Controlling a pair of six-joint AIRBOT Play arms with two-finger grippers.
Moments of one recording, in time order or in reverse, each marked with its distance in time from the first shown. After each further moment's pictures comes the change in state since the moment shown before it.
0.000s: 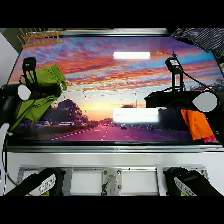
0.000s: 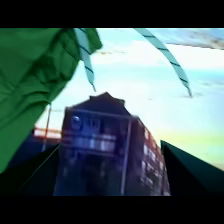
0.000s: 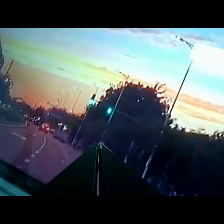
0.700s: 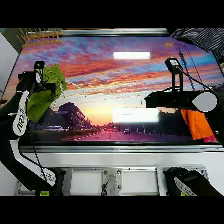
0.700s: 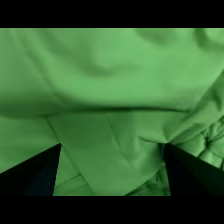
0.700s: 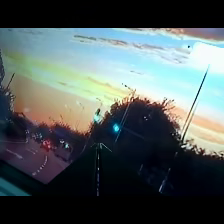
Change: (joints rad) left arm 0.106 -0.655 0.451 0.213 -0.010 0.079; right arm 0.000 -0.002 0.000 0.000 0.000 0.000
